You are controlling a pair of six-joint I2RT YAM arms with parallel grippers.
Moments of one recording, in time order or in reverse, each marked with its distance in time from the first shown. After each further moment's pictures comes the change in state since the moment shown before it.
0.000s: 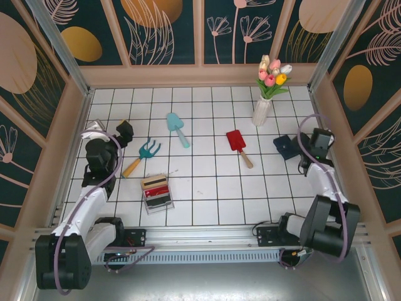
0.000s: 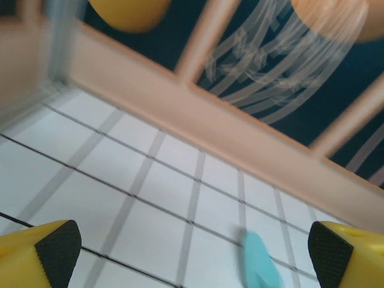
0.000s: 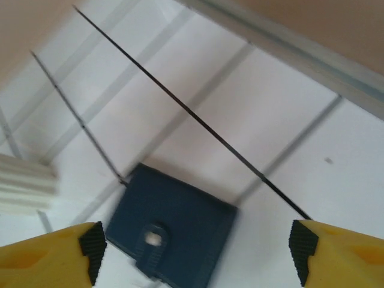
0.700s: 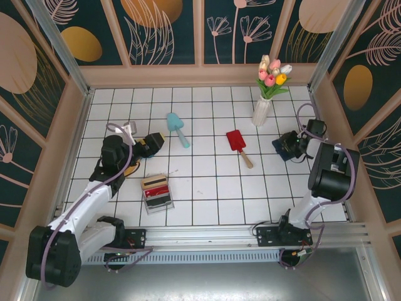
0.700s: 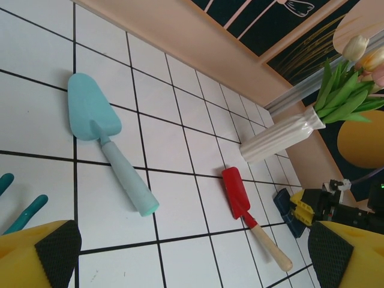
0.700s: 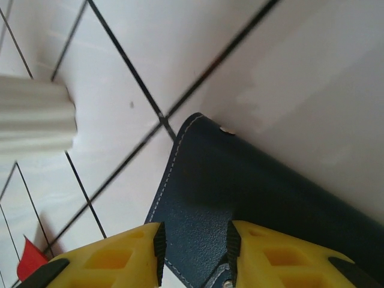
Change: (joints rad) left arm -0.204 0.027 0.058 -0.185 0.390 -0.150; right arm 0.022 0.482 0.220 0.009 -0.420 0.034
